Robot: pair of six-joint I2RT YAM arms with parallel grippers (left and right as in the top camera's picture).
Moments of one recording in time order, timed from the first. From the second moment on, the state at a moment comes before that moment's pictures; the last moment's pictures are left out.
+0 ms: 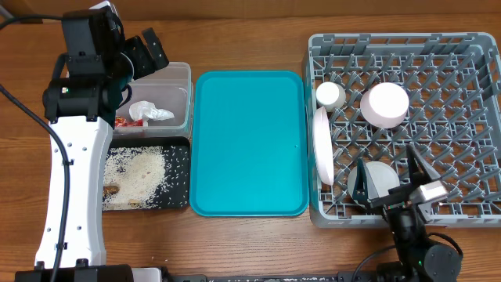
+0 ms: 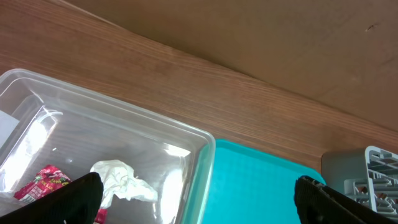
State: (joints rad) left arm 0.03 1.54 1.62 -0.76 0.04 -0.36; right arm 0.11 0.01 0.11 0.20 -0.15 0.12
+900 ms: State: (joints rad) left arm 0.03 1.54 1.62 -0.76 0.04 -0.36; right arm 0.11 0.01 0.02 -0.02 -0.17 0.12
